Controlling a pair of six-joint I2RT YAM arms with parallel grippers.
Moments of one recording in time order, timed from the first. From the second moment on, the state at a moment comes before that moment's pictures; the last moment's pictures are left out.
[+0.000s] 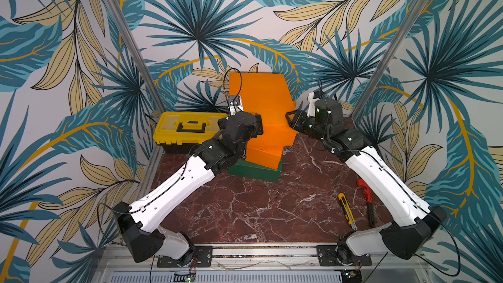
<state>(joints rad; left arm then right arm) -0.79 1.42 1.54 -0.48 -0.66 -0.48 0.51 1.45 1.60 -0.55 0.07 0.69</state>
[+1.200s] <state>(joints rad) -0.63 1.25 1.39 -0.45 -0.31 -0.50 0.67 1.26 1.37 -0.47 0.10 0.65</state>
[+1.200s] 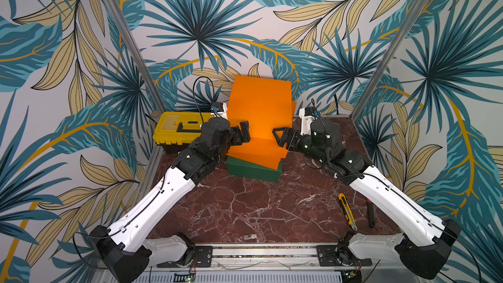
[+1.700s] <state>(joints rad) -0.59 1.31 1.60 -0.45 -0.25 -0.39 0.67 1.30 1.61 -0.55 0.15 0.48</state>
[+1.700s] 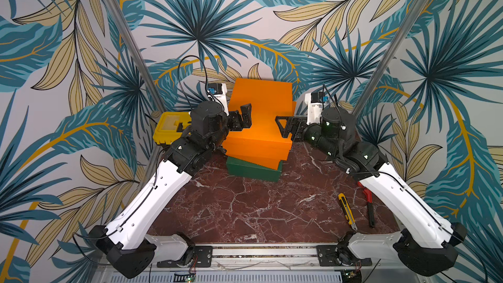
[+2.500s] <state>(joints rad) -0.38 1.64 1.83 -0.45 0.09 -0.41 0.45 1.77 2.00 -0.61 -0.07 0.46</state>
